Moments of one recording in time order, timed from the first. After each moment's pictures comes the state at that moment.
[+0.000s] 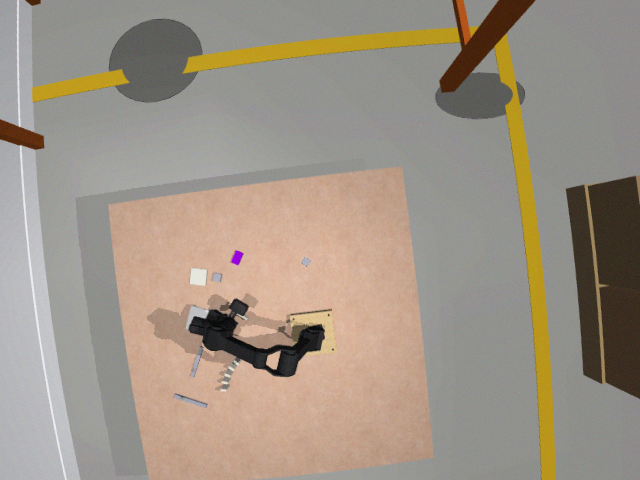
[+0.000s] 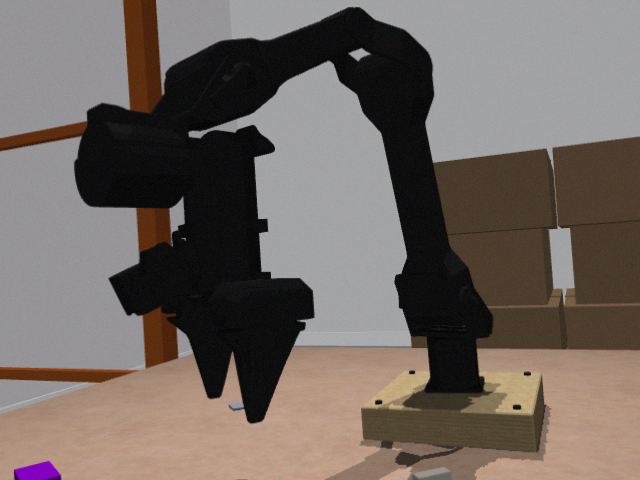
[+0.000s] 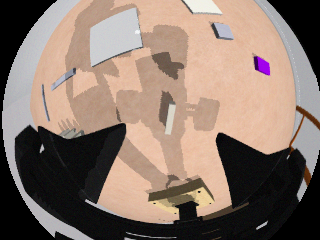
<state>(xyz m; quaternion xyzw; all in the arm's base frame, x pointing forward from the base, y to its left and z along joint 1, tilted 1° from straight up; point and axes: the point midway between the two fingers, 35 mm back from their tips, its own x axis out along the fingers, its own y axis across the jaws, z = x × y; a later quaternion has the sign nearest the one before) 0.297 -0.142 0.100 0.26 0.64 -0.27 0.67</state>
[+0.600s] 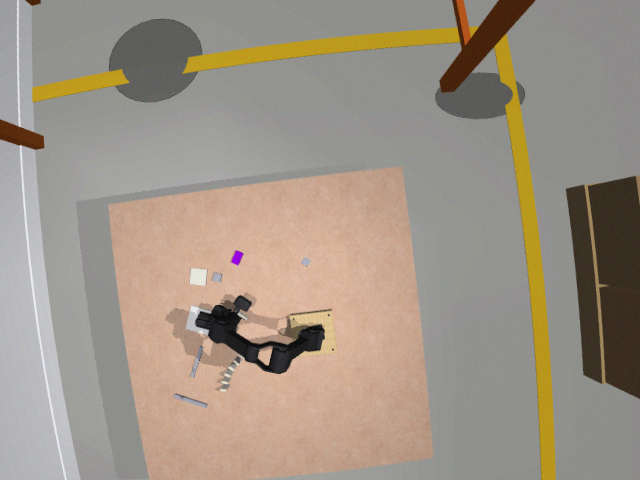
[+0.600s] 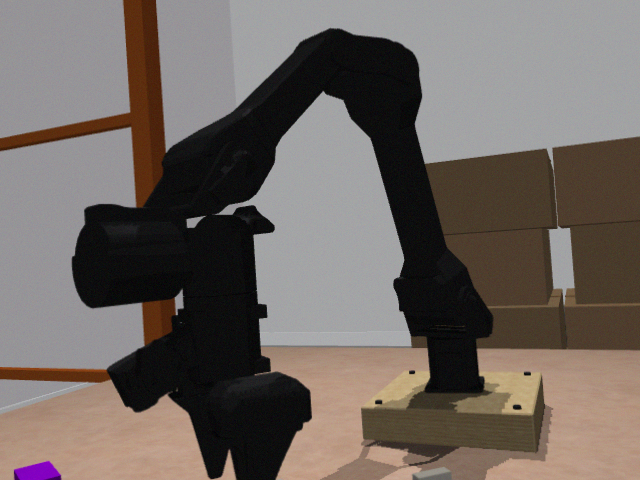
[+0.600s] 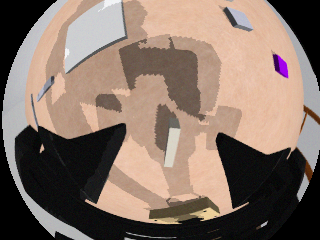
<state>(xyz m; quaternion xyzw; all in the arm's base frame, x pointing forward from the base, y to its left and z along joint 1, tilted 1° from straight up) 0.303 -0.146 0.034 0.27 0.64 -0.27 0.67</state>
